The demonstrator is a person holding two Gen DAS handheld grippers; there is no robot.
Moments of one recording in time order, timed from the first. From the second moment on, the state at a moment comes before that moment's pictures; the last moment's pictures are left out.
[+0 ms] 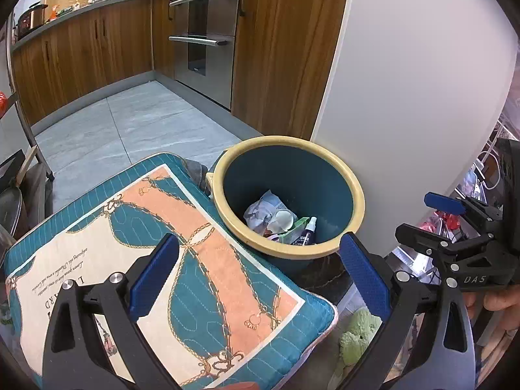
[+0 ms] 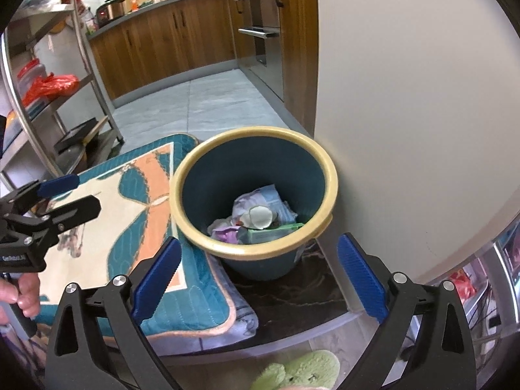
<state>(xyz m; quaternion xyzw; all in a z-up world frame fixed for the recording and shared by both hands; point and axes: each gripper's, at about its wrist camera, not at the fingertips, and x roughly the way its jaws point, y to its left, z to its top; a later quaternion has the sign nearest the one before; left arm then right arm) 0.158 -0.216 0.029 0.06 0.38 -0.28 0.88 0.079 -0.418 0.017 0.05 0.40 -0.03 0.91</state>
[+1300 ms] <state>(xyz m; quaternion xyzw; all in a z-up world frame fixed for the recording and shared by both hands) 0.159 -0.226 0.022 0.06 0.39 -0.28 0.88 0.076 -0.428 0.016 0.07 0.40 -0.03 0.91</state>
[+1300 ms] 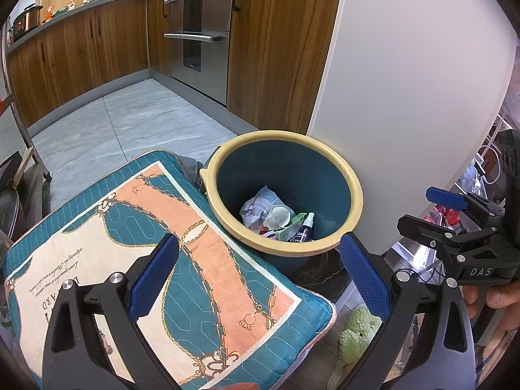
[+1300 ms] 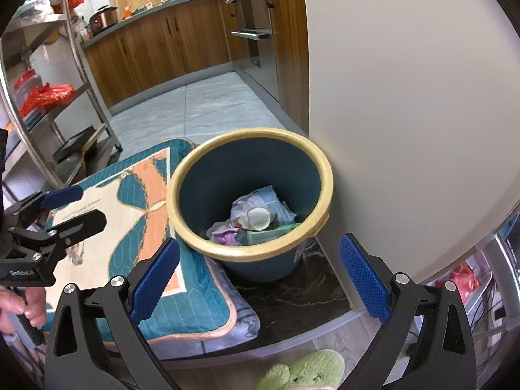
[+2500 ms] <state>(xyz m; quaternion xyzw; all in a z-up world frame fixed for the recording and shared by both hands) 0.159 -0.222 0.017 0.06 0.40 -0.29 0.87 0.076 -0.428 0.016 0.07 0.40 -0.03 0.91</state>
